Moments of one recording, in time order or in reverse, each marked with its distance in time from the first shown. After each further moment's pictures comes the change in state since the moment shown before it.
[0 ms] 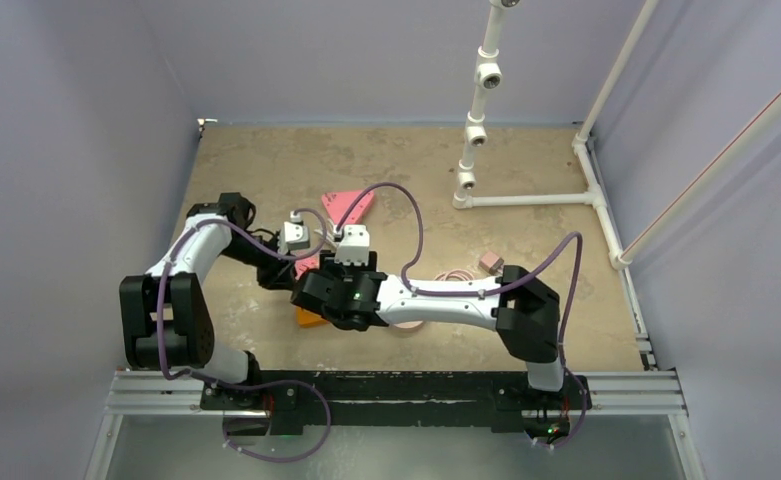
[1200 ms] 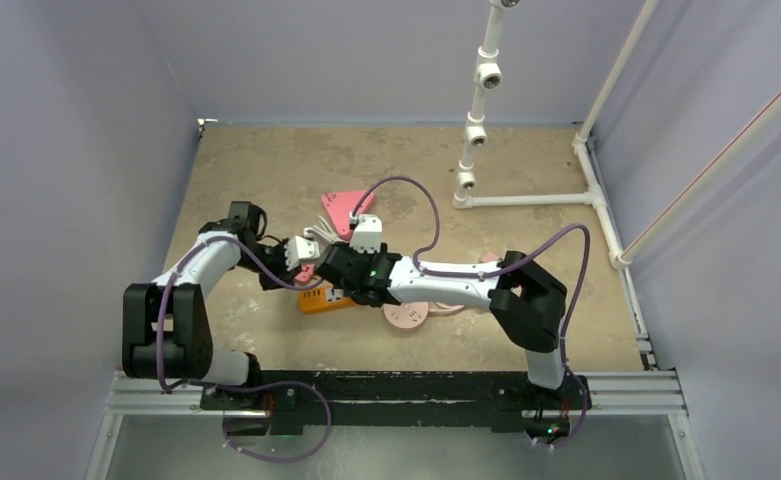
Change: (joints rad) left arm -0.096 -0.069 -0.161 0.326 -0.223 -0.092; right arm -0.156 -0.014 -0.125 0.147 -0.299 -0.111
